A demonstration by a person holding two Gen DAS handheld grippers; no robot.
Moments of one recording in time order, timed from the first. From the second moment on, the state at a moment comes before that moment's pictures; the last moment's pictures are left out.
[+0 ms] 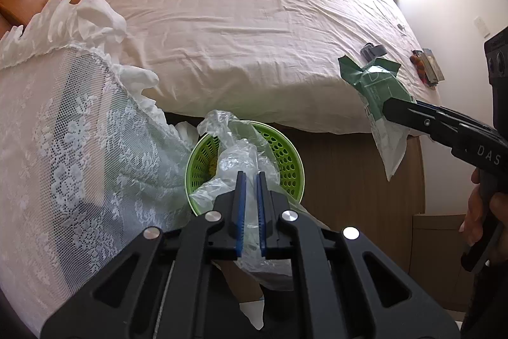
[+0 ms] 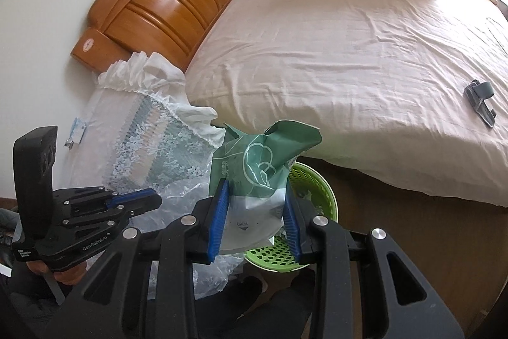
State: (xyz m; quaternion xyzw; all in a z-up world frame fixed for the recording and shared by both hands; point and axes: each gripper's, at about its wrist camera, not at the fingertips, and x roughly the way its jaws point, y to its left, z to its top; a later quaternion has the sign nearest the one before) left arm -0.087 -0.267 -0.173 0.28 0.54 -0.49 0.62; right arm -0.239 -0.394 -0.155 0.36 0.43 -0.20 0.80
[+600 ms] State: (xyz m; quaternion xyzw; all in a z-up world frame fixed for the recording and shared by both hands) left arm -0.077 -0.248 -0.144 0.28 0.49 -0.46 0.68; right arm -0.231 -0.382 -0.174 0.34 0.46 -0.21 0.79
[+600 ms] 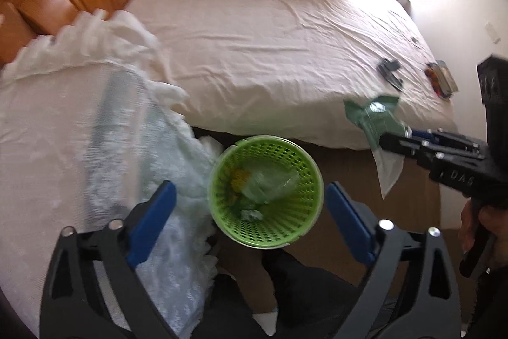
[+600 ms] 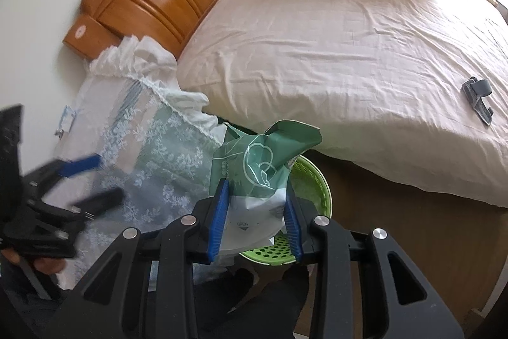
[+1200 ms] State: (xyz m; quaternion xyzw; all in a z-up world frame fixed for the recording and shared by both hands) left arm -0.014 -0.162 -0.091 0.20 0.47 -0.37 0.78; right arm -0.167 -0.336 -0.210 0.29 0.52 -0.20 0.78
